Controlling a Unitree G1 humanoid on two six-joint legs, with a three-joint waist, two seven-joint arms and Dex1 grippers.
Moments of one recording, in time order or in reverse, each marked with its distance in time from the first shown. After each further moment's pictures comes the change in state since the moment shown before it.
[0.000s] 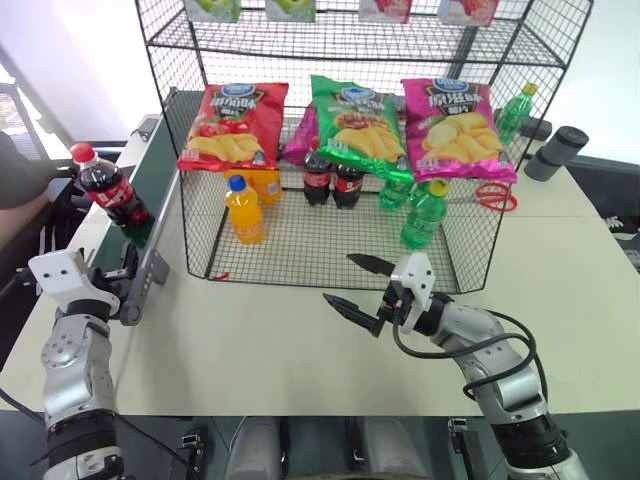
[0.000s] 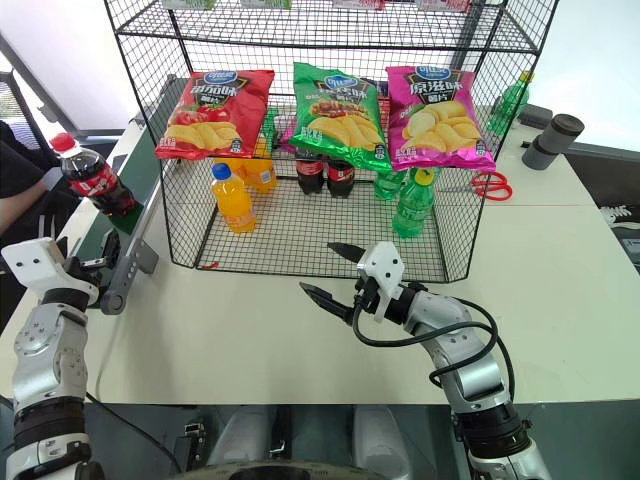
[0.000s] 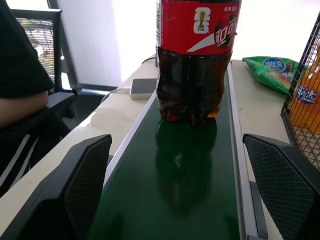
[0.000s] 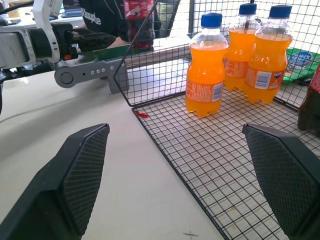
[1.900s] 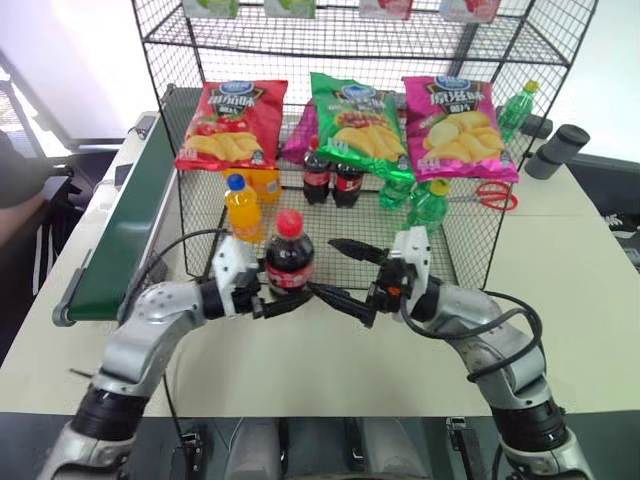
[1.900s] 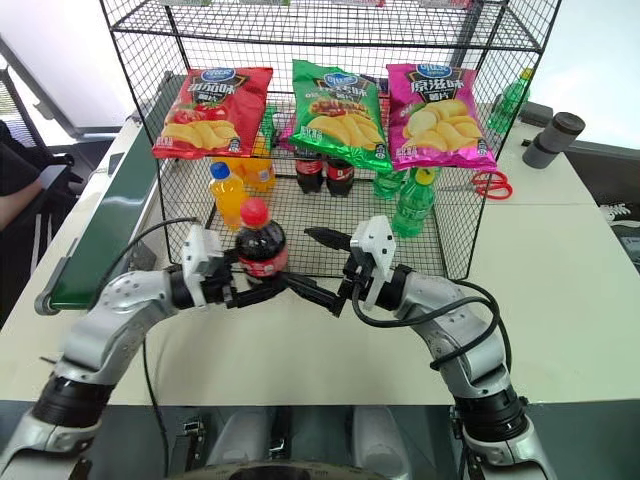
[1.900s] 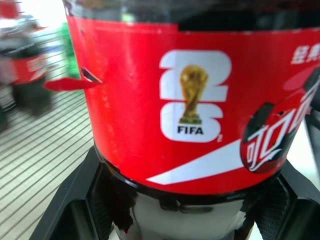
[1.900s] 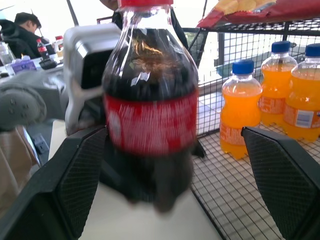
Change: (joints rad) left arm -0.136 0.129 -0.657 -0.413 -0.096 0.267 -0.730; right arm -0.118 0.023 0.004 -0.138 0.204 0.241 -0.027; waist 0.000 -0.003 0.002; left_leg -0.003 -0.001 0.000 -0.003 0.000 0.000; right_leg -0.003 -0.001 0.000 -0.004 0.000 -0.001
